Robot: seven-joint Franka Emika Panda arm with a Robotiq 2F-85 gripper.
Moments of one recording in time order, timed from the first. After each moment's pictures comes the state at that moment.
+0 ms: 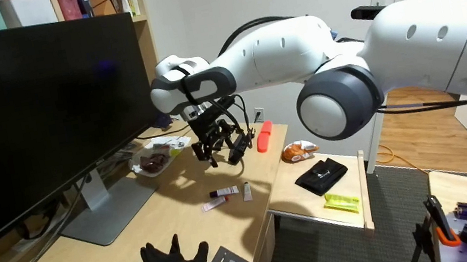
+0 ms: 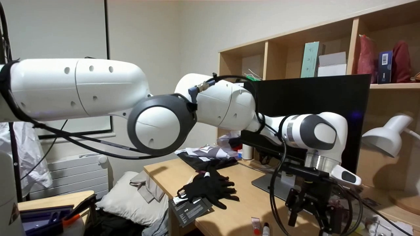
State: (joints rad) arm -0.18 1.47 -0.11 -0.38 -0.09 1.48 -0.04
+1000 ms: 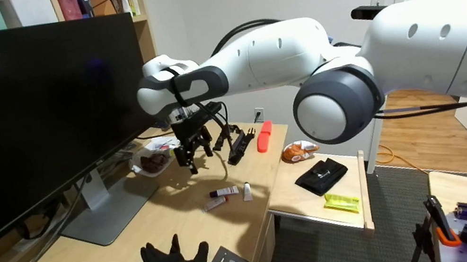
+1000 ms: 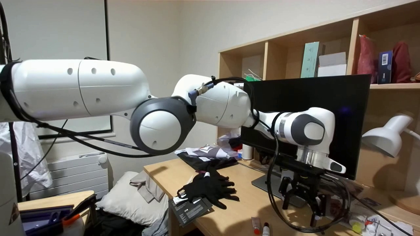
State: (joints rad) arm -0.14 1.47 -0.04 -0.37 -0.06 1.60 -0.18
